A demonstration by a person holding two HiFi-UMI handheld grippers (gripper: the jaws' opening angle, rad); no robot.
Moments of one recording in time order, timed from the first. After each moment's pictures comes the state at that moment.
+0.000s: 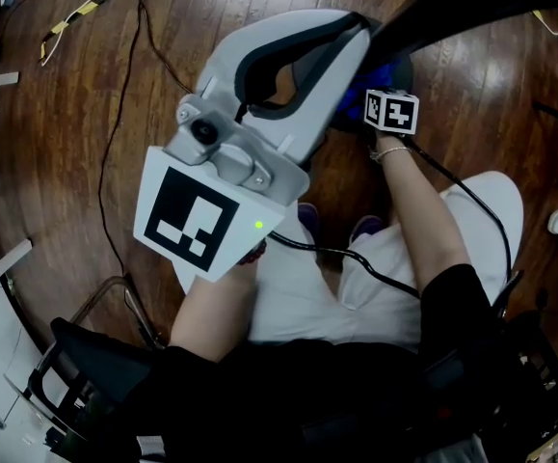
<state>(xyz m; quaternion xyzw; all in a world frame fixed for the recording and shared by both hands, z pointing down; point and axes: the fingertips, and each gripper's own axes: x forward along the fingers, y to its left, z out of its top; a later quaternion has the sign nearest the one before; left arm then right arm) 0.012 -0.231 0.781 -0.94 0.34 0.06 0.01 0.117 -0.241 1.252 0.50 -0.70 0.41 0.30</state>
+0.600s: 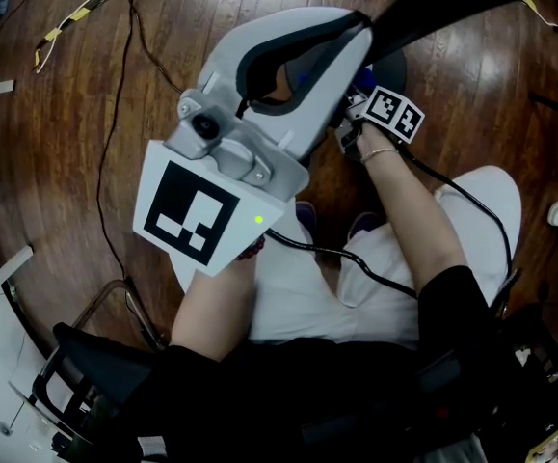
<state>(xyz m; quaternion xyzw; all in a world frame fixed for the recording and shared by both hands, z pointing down) 0.027 -0.231 0.784 -0.95 0.31 0.07 0.02 0.075 -0.246 1.220 0.48 -0.65 0.59 -0.01</state>
